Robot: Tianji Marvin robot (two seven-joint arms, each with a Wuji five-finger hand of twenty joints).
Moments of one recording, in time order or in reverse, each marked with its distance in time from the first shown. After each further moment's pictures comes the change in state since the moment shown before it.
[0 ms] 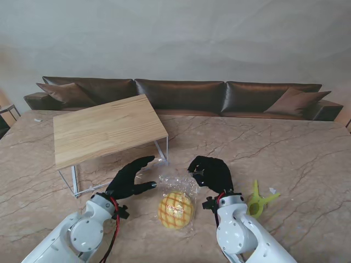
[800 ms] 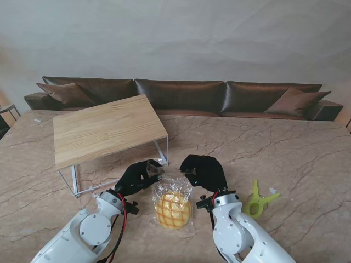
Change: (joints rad) left arm -0.083 -0.046 0.072 0.116 -0.179 -0.111 0.015; right arm 0.018 0.000 -0.031 -0.012 -0.021 -0.067 0.002; left_hand 0.490 0.030 -0.002 -0.048 0.283 -0.437 0.793 0.248 0.721 -0.159 0.138 0.262 0.566 0.048 0.399 0.294 0.311 0.173 0.560 0.245; right_hand 0.000 -0.003 0.000 0.000 0.000 -0.007 -0.002 0.000 0.011 -0.010 -0.025 0.014 0.001 -0.001 0.000 0.011 0.000 -0.001 0.000 0.013
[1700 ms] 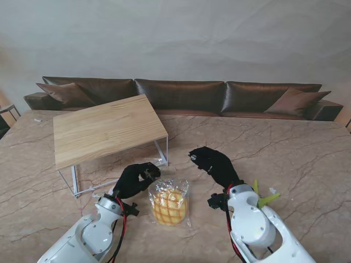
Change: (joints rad) left arm 0.021 -0.031 -0.016 0.047 0.158 -0.132 0.191; right arm -0.097 0.044 0.153 -0.277 0.305 0.307 0.372; left_hand 0.102 0.019 -0.008 -0.024 0.149 -0.139 -0.048 0.328 0.049 -0.012 -0.086 0.248 0.011 0.015 0.047 0.024 0.009 0.017 0.050 0.000; right_hand -0.485 0.513 -0.353 0.171 -0.302 0.311 -0.410 0.039 -0.482 0.064 -0.065 -0.071 -0.501 0.028 -0.298 -0.082 -0.492 0.013 -0.322 0.147
